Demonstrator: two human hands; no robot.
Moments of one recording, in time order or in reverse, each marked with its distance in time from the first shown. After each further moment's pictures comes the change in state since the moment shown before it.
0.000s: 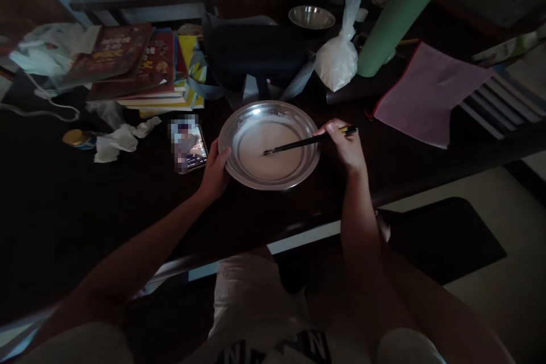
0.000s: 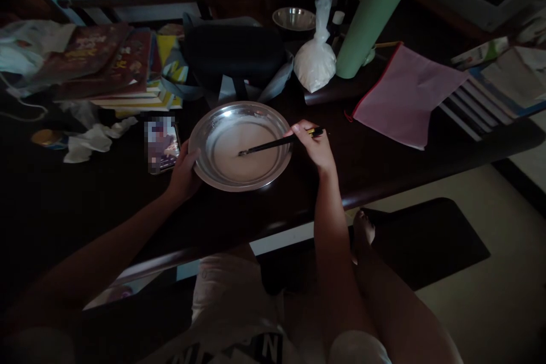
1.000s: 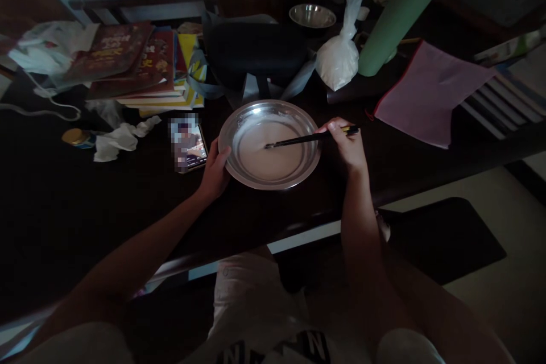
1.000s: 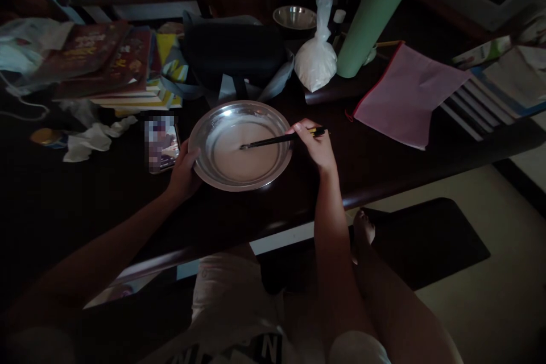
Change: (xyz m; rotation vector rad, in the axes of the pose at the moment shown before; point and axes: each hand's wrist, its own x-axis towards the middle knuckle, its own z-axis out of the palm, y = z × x) left_hand 0.001 -0.001 -0.002 -0.014 -0.003 -0.004; right_hand 0.000 -0.001 0.000 -0.008 0.014 -0.023
